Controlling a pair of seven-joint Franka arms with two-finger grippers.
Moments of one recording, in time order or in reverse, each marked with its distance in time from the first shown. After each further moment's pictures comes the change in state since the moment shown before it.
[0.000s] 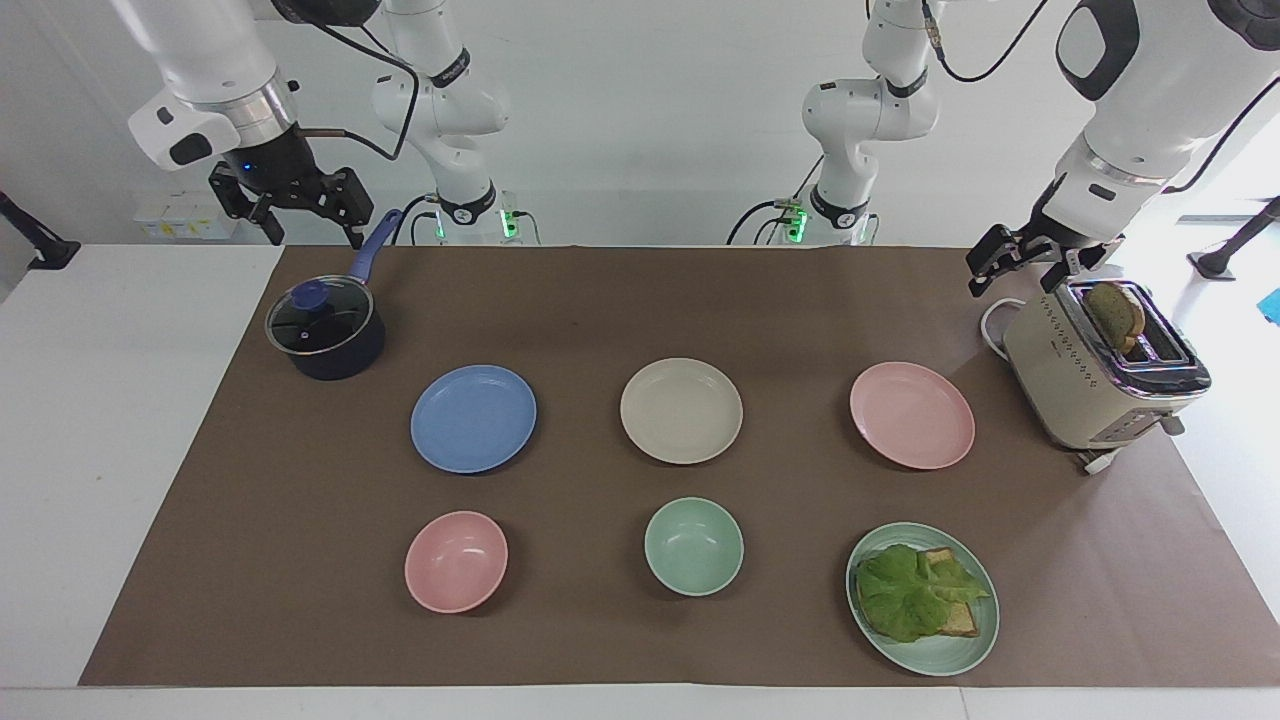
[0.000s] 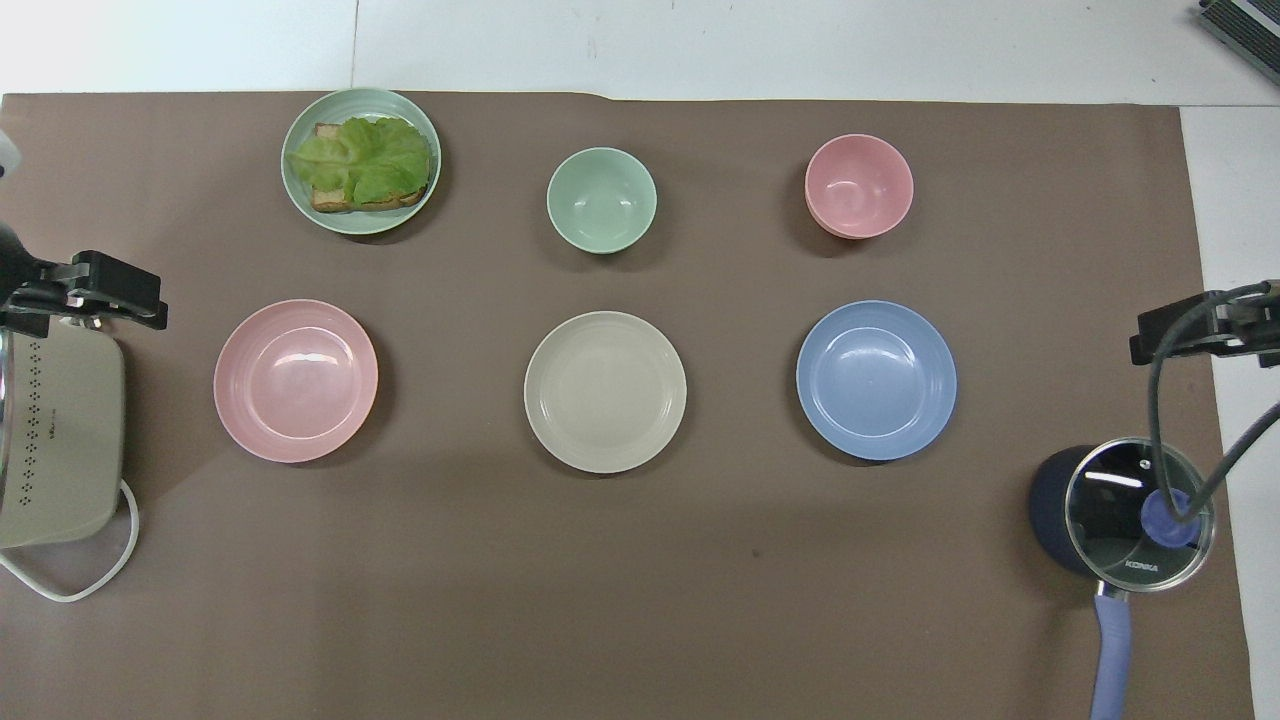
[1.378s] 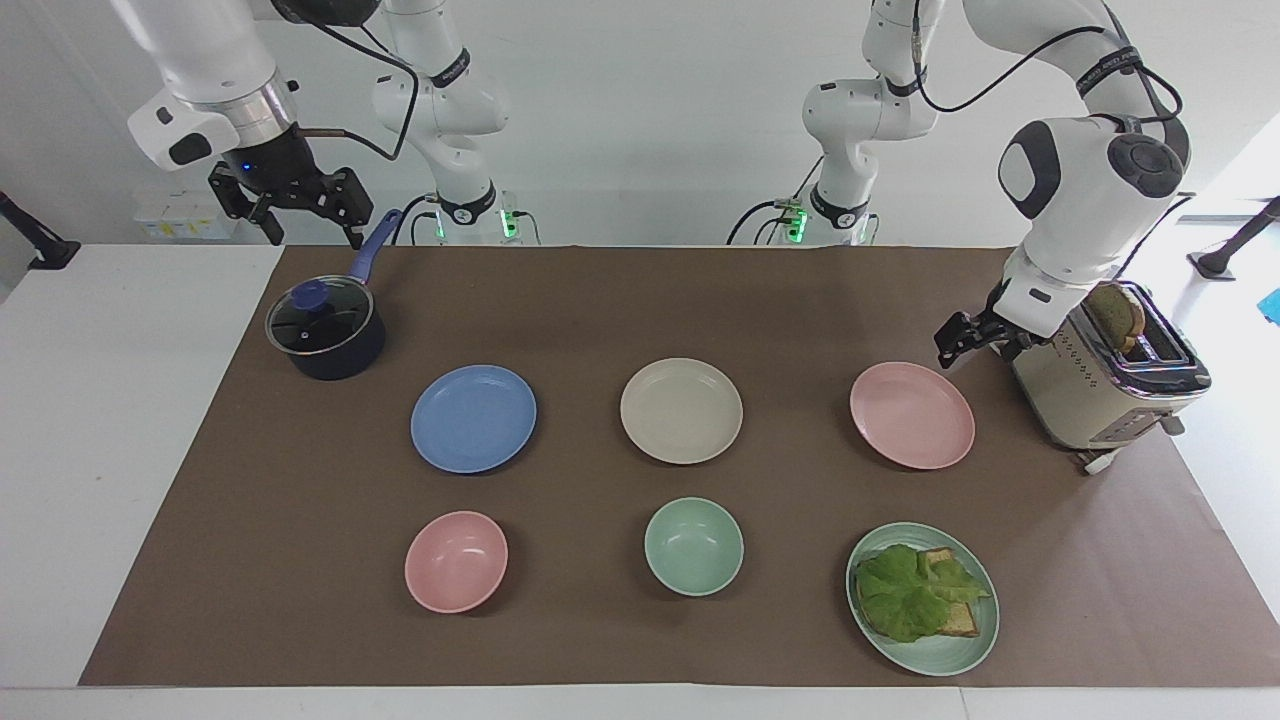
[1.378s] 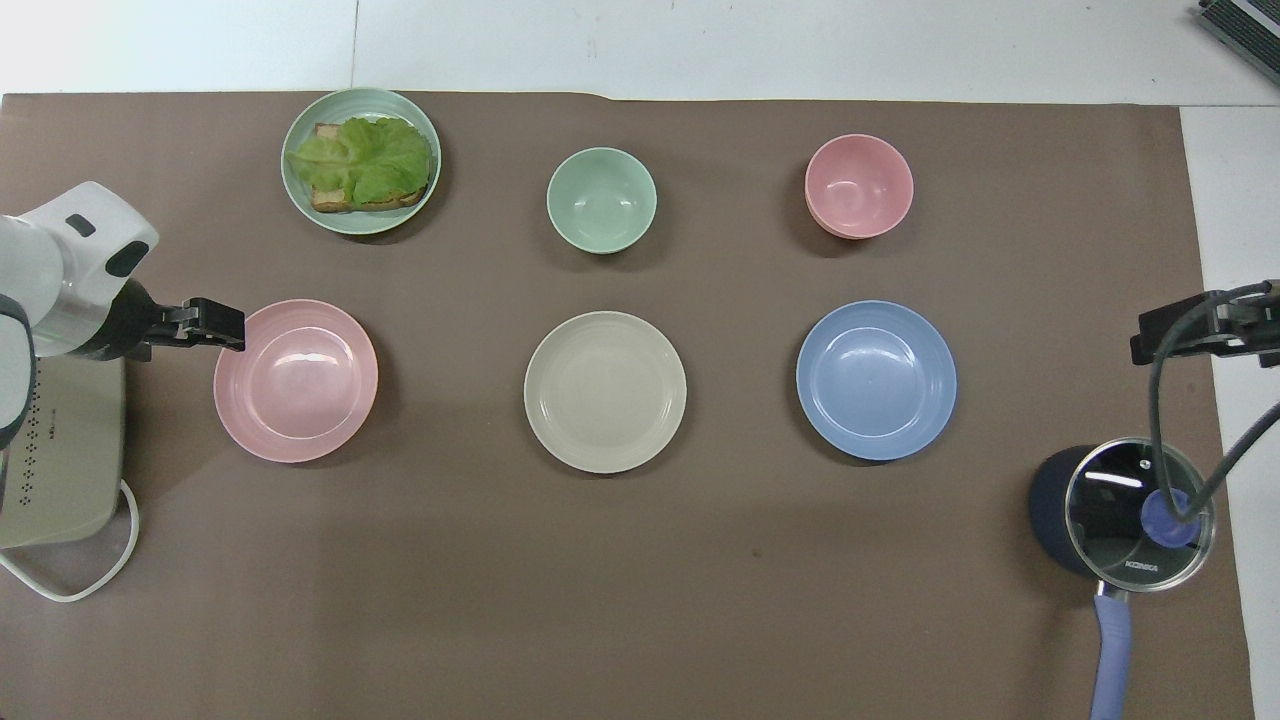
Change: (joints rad) left arm 0.026 -0.011 0.011 -0.417 0.000 0.425 -0.001; right arm 0.000 0.000 -0.001 0.000 0.000 0.000 0.000
